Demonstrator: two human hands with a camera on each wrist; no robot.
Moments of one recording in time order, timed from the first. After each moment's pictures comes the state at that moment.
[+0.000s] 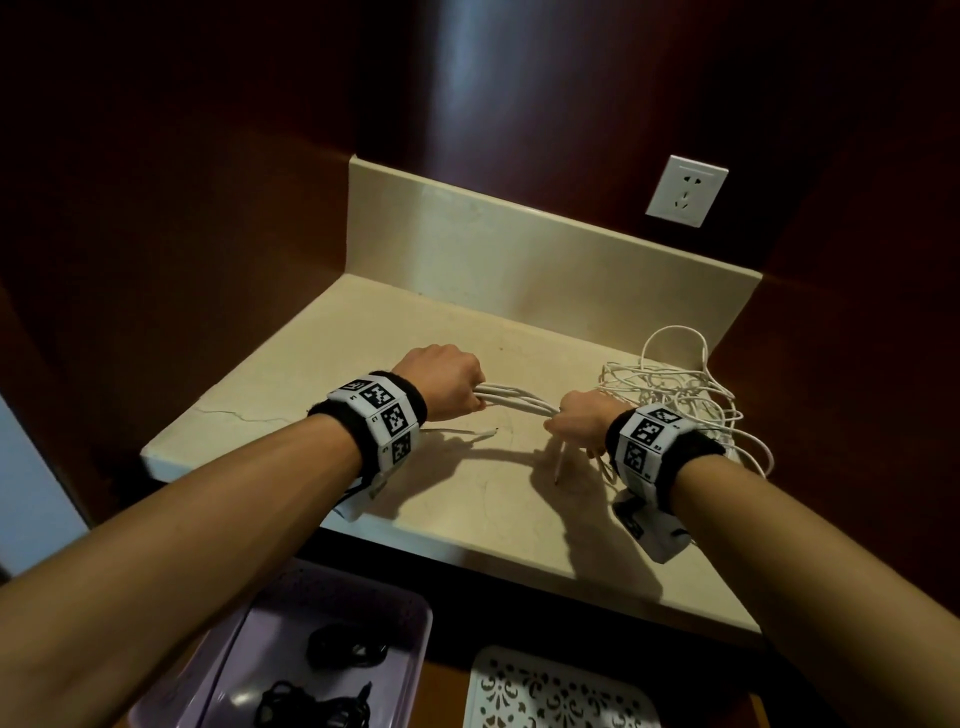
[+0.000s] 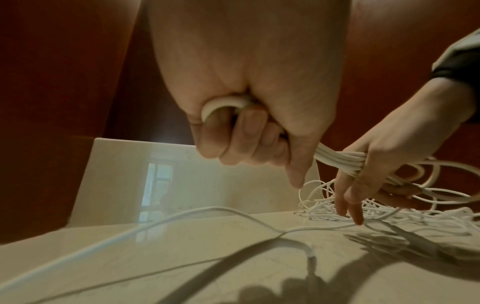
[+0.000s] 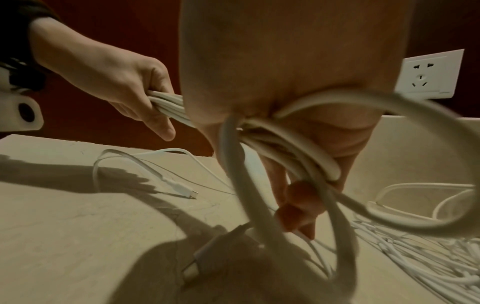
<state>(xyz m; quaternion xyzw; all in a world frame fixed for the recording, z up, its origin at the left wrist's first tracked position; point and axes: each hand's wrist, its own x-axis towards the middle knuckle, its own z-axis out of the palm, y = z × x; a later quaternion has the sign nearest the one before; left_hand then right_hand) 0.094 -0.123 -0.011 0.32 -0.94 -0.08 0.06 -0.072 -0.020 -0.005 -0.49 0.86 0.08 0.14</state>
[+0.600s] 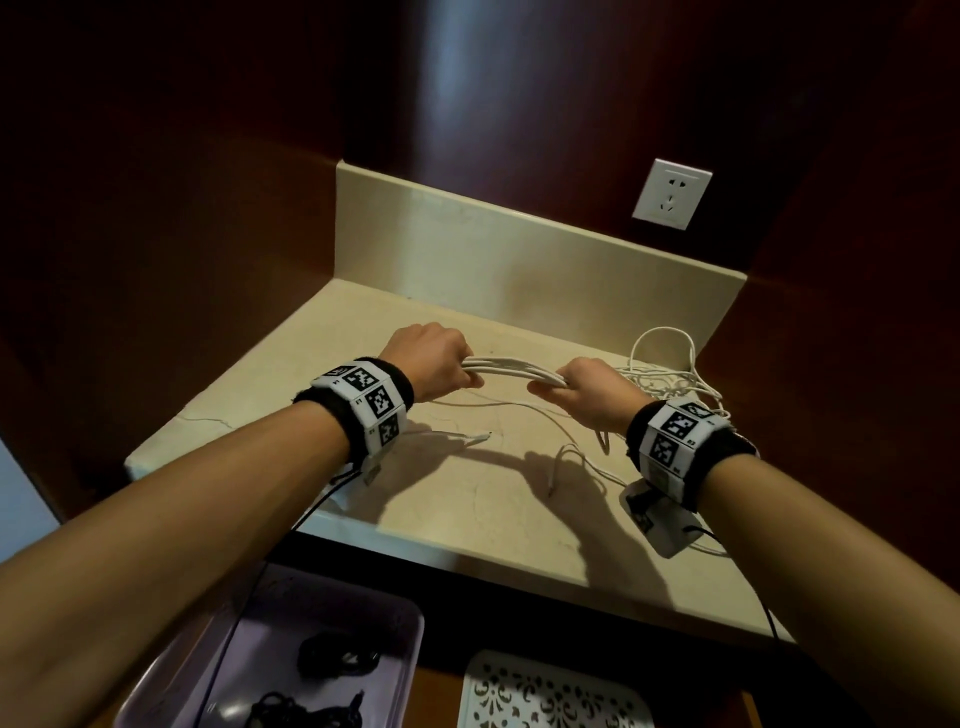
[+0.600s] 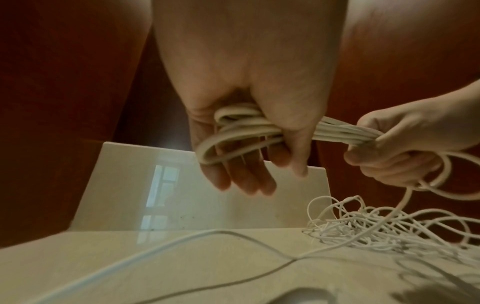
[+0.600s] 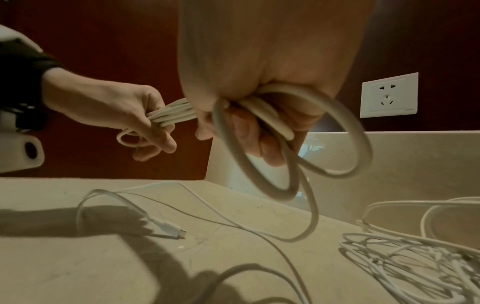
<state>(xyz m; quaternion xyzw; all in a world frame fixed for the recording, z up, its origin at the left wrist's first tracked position) 0.094 -0.133 0.004 0.35 -0.92 -0.10 0.11 -0.083 -0.007 0.020 -0.58 0.81 -0.07 0.09</state>
